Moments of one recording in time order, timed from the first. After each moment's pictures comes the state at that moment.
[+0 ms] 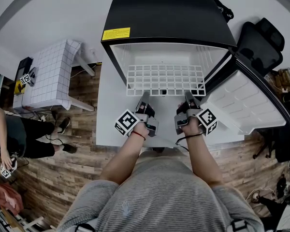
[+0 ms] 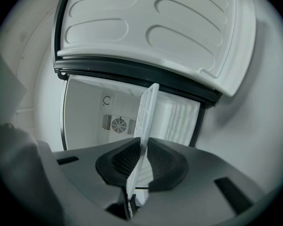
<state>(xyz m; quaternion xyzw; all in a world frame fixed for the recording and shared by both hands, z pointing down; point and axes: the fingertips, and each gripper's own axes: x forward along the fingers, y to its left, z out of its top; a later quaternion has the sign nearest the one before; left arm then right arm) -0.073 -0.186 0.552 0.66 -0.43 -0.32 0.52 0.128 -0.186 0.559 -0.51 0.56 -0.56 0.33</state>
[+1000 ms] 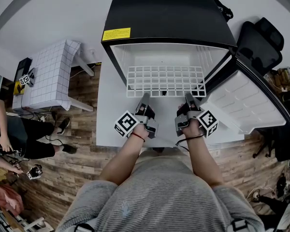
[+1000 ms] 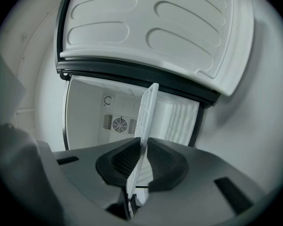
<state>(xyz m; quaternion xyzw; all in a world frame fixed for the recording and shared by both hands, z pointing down) -0.073 -0.183 0.548 0.66 -0.42 -0.32 0.53 0.126 -0.182 0.556 -0.51 0.56 -0.56 0.34</state>
